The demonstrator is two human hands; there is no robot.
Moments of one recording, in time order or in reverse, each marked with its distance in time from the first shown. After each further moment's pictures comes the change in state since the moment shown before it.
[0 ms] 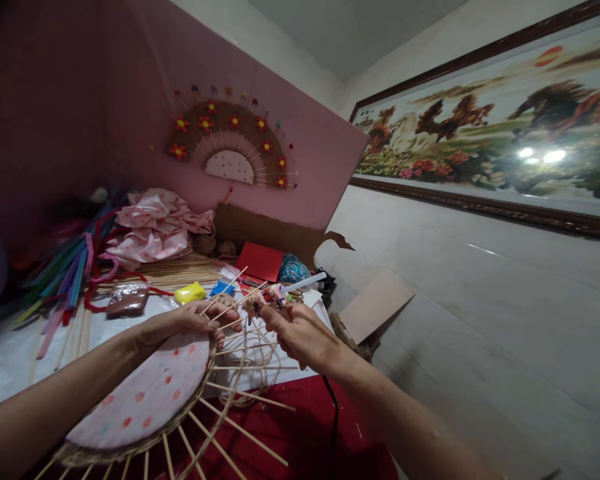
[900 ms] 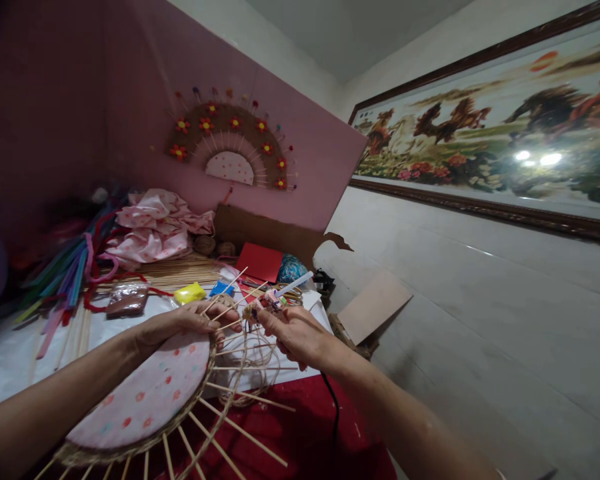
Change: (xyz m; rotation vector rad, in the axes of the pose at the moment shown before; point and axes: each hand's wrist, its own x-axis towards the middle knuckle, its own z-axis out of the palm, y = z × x) left_hand 0.000 -0.001 -0.001 0.004 0.012 -0.003; right_hand 0.005 -0.005 0.002 -0.058 -0.061 0.126
